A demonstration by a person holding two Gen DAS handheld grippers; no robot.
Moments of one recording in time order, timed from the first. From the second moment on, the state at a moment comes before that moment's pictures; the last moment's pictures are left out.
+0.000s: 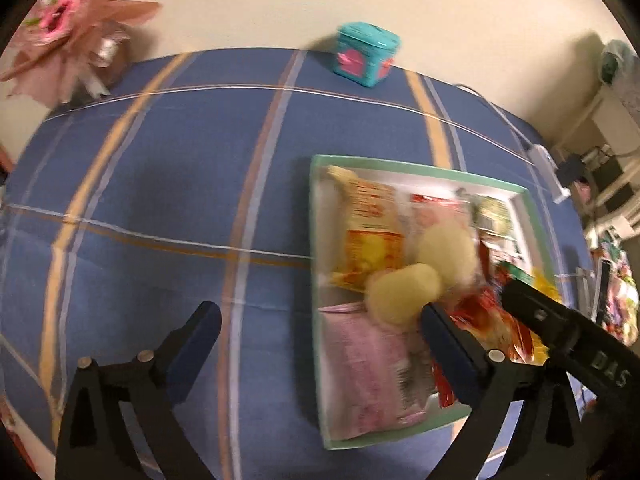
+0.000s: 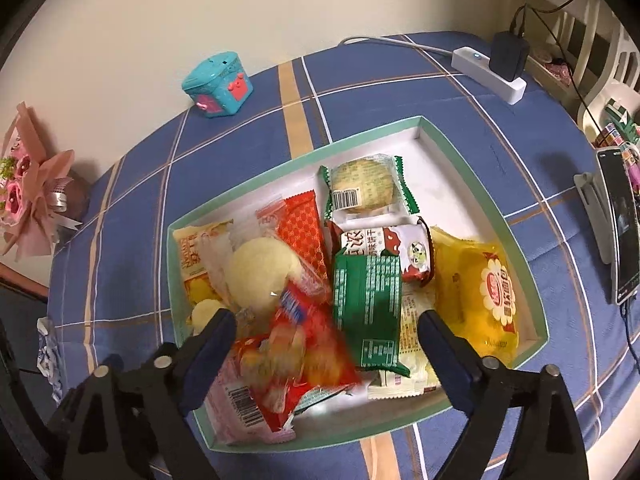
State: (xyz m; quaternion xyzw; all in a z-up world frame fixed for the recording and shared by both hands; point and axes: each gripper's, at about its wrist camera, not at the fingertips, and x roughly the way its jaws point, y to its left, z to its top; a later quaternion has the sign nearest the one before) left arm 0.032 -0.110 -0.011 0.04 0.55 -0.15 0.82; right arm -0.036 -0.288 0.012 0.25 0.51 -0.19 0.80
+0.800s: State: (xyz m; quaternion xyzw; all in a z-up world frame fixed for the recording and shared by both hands) left arm -0.024 -0.042 0.018 0.11 0.50 -0.02 0.86; right arm -0.089 -0.221 0.030 0.18 0.50 -0.17 0.83
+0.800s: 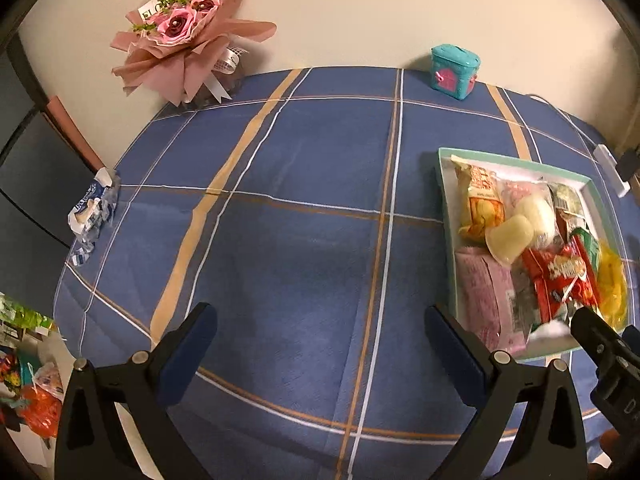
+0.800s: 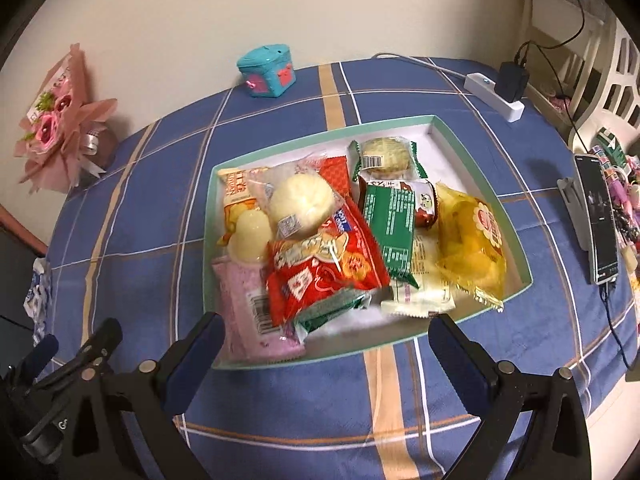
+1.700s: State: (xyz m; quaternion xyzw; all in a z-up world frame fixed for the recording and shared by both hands) left arm -0.021 -0.037 0.011 0.09 0.53 -0.02 0.84; right arm -0.091 -0.213 0.031 0.17 0.51 -0.16 0.83
